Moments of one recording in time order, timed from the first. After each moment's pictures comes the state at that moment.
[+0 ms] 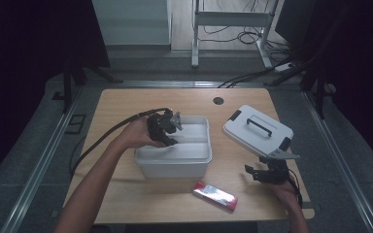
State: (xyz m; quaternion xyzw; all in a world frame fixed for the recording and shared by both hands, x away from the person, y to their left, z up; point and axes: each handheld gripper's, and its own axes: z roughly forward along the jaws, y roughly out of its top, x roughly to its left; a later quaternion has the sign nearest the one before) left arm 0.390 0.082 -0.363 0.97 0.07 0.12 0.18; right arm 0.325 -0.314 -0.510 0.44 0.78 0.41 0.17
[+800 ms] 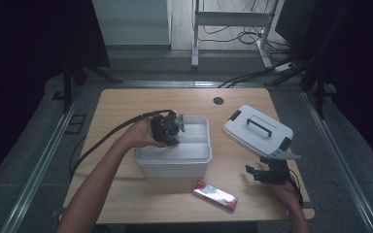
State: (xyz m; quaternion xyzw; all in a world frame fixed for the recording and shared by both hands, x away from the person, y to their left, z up) left arm 0.398 0.075 -0.373 0.98 0.06 0.10 0.16; right arm 0.324 -0.316 -0.510 0.45 0.78 0.41 0.17
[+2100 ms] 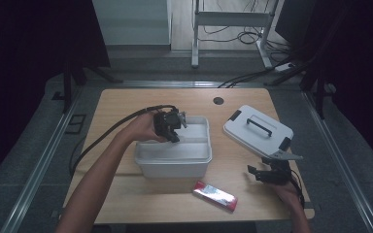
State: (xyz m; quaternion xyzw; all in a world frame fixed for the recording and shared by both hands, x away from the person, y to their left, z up) left arm 0.417 0.070 -0.370 0.99 0.05 0.04 0.15; right arm 0.325 -0.324 -0.514 0.46 0.77 0.41 0.17
